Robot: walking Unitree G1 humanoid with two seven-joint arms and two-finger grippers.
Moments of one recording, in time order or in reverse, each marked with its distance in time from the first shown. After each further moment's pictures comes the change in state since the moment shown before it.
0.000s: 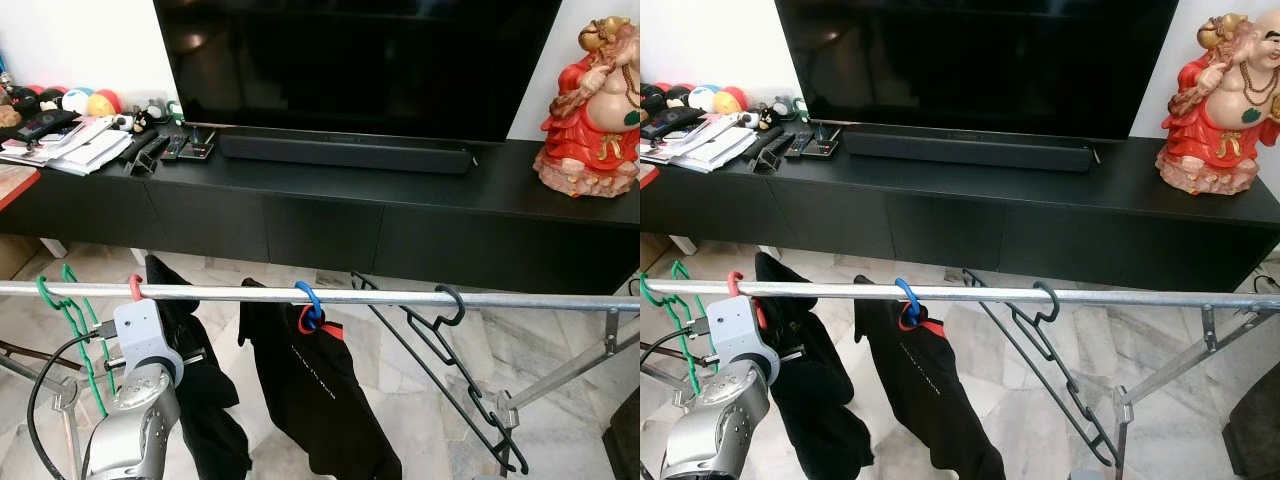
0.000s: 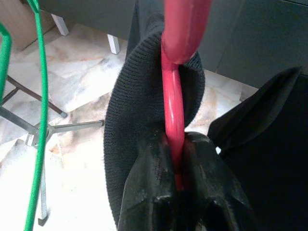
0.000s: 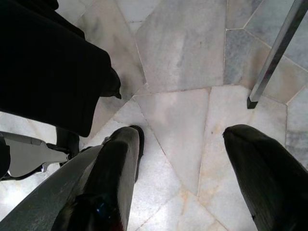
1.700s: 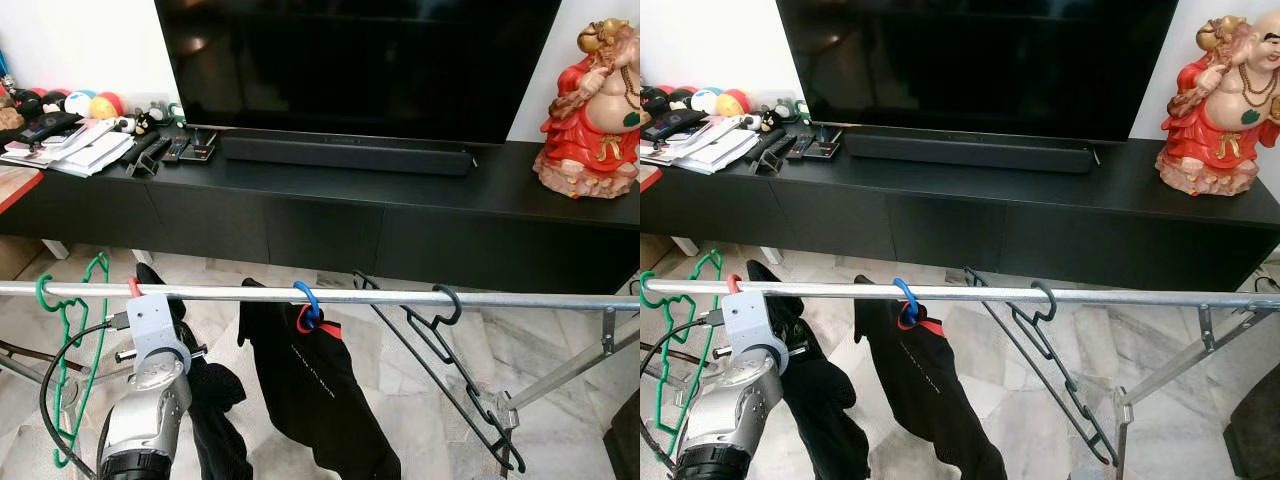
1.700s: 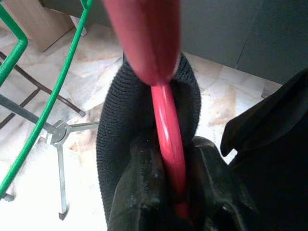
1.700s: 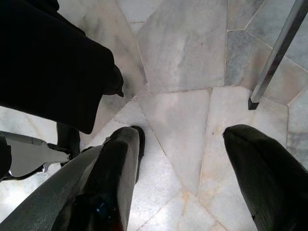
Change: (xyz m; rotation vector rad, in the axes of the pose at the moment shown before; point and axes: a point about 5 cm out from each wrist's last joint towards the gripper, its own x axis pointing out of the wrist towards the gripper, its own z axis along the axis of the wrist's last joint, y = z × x) left arm 0.017 -0.008 -0.001 0.044 0.044 0.100; right arm 0.000 0.000 0.000 0.000 0.001 0.003
